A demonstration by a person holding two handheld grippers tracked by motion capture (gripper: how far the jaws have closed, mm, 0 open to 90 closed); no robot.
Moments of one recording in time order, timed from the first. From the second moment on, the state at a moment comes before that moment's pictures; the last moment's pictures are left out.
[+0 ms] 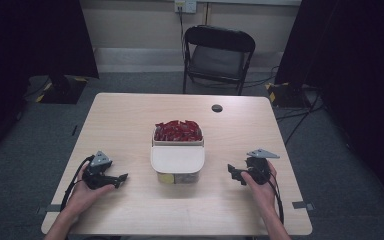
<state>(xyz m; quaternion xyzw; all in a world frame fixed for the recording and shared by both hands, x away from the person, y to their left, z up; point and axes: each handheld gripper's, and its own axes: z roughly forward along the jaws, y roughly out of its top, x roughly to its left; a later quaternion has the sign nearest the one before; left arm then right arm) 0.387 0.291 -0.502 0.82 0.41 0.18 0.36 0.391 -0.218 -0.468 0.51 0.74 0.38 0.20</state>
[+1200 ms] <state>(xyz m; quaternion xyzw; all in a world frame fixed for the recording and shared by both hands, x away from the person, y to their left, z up) 0.387 0.291 -0.502 0.82 0.41 0.18 0.36 0.353 -0.148 -0.430 0.40 0.79 0.44 0.17</state>
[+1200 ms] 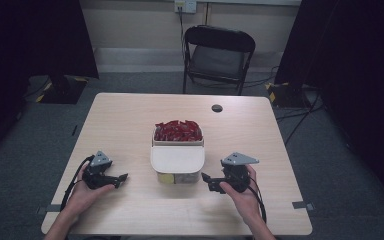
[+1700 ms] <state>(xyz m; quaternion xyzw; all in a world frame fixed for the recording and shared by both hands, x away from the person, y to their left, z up) 0.387 0.291 -0.502 0.82 0.41 0.18 0.36 0.354 -0.133 -0.441 0.38 0.80 0.44 0.16</state>
